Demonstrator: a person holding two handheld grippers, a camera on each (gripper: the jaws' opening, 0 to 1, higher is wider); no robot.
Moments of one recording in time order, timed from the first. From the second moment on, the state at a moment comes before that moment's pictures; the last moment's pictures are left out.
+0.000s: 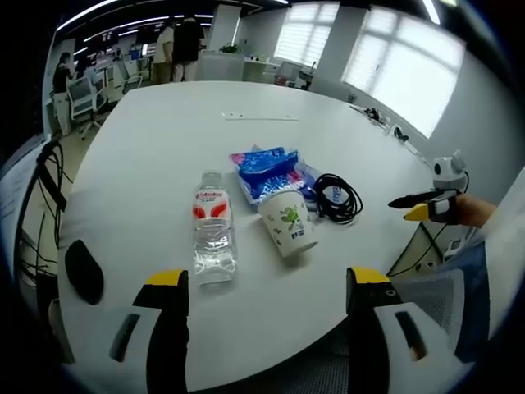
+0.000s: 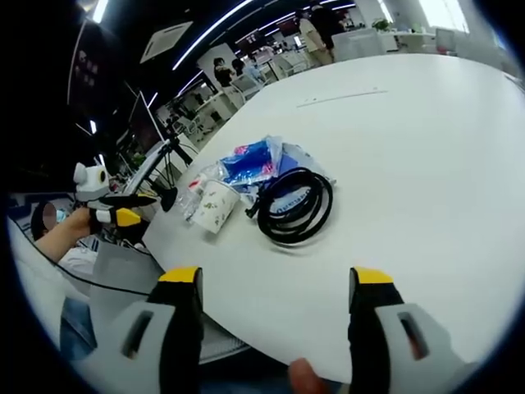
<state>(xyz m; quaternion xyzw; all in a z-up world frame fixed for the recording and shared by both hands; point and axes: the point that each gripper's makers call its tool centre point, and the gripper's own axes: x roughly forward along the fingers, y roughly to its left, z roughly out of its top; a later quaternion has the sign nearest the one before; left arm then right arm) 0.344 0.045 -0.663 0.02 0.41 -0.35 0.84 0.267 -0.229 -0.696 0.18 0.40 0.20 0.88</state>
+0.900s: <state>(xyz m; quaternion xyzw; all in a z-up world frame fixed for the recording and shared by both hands) 0.341 0.050 -0.666 0.02 0.41 -0.35 0.84 0.260 -0.232 -0.700 0.18 0.40 0.19 0.88</state>
